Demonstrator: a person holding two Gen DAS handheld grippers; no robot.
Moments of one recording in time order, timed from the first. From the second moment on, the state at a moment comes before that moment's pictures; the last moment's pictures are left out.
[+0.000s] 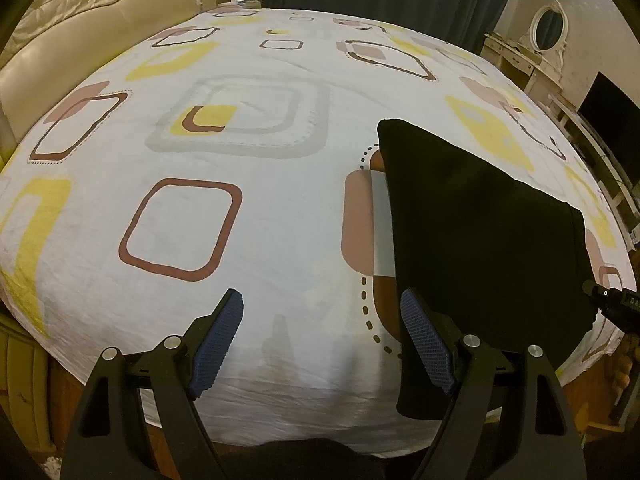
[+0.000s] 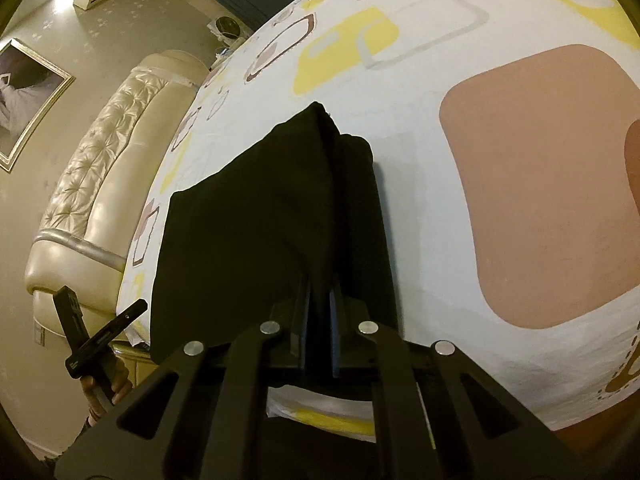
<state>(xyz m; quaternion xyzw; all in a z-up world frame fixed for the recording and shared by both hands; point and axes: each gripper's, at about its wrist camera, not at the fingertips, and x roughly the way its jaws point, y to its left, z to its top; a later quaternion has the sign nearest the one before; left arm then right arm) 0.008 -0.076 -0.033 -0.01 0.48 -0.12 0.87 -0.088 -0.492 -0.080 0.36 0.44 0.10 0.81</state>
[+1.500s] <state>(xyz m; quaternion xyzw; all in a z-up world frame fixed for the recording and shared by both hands) 0.023 -0.079 -0.059 -0.17 0.54 -0.32 0.76 -0.114 -0.533 -0.106 0.47 0.42 0.10 0.77</state>
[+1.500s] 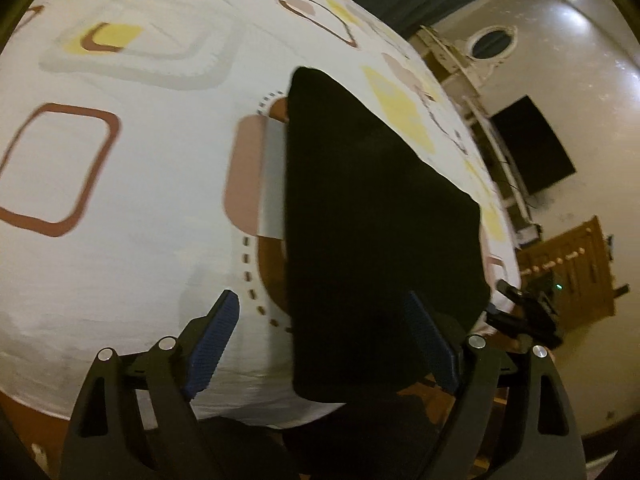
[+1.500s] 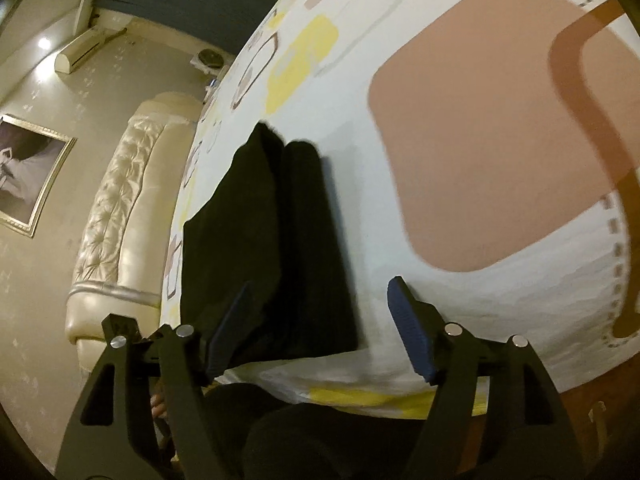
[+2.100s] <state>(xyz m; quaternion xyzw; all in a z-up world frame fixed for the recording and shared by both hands) 0.029 -0.117 -0.092 -0.21 0.59 -0.37 0.69 -0.100 -0.493 -0.109 0.41 0.45 0.14 0.78</state>
